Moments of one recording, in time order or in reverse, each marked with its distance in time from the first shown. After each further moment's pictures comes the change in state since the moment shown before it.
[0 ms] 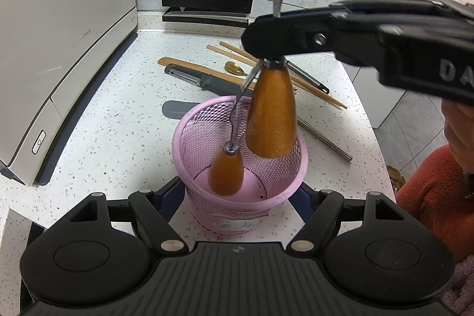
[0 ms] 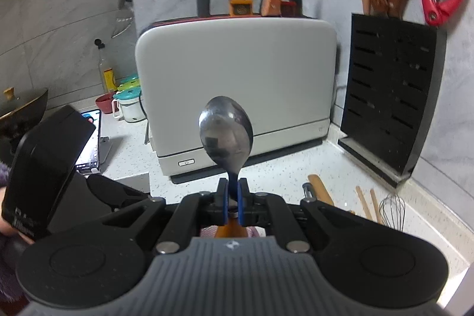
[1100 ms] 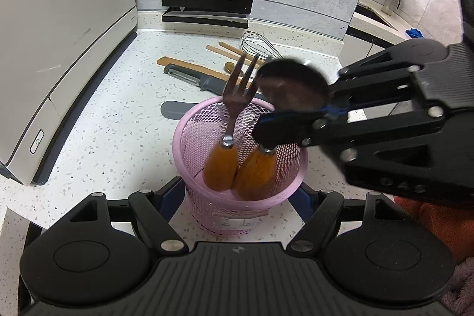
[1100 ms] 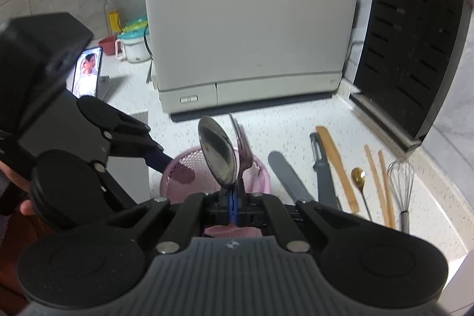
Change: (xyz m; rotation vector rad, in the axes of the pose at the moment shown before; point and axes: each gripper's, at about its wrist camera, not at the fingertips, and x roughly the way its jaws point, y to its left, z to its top) left arm 0.000 0.001 -0.002 -0.004 -0.004 -0.007; right arm 0.027 0.005 -0.029 -0.071 0.219 0.004
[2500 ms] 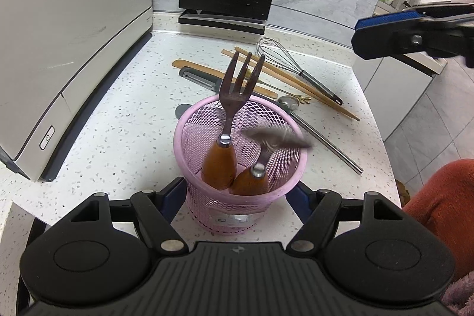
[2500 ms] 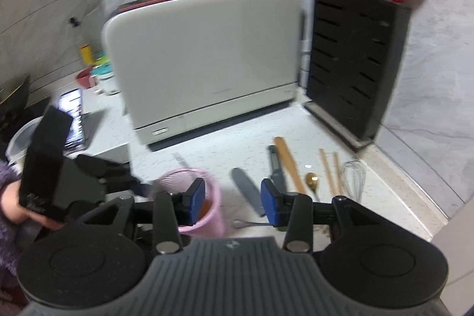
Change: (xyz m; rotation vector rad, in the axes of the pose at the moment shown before) left arm 0.000 0.010 0.003 -0.052 -0.019 0.032; right arm -0.065 -0.038 0.032 0.152 -0.005 -0.086
